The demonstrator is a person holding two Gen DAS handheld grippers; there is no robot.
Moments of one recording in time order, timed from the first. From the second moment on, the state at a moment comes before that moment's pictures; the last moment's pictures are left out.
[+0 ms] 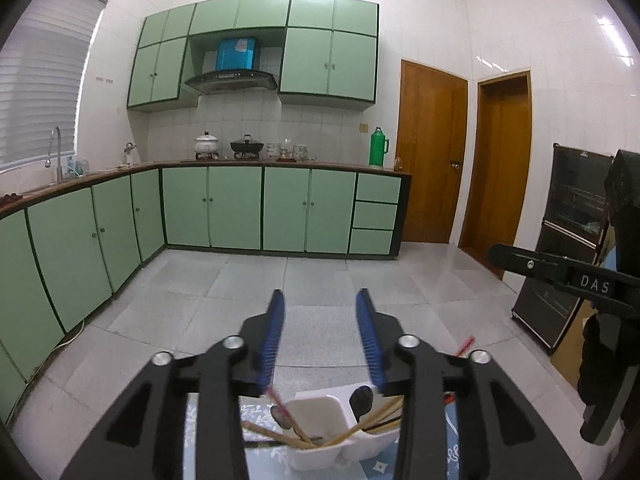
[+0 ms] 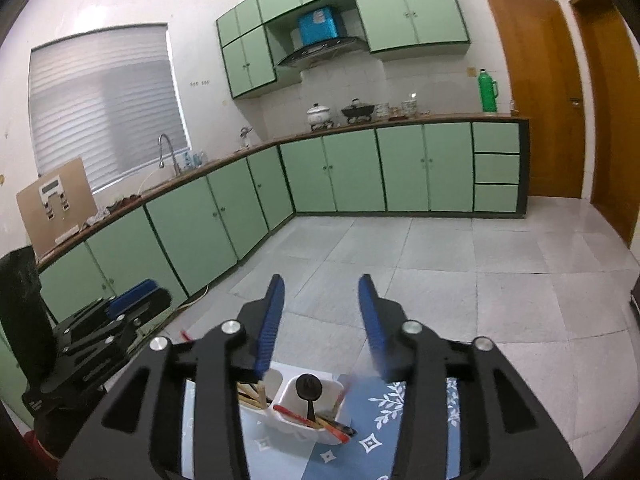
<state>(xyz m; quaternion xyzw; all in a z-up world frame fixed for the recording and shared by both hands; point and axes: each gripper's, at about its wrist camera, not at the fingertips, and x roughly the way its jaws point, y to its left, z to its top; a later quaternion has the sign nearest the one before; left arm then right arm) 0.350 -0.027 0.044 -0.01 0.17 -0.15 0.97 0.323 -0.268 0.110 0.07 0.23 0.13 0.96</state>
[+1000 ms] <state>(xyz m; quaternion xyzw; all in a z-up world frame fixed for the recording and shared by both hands) 0.154 -0.006 -0.026 -0.01 0.25 -0.11 0.96 0.107 -0.249 0.034 0.06 0.27 0.11 0.95</state>
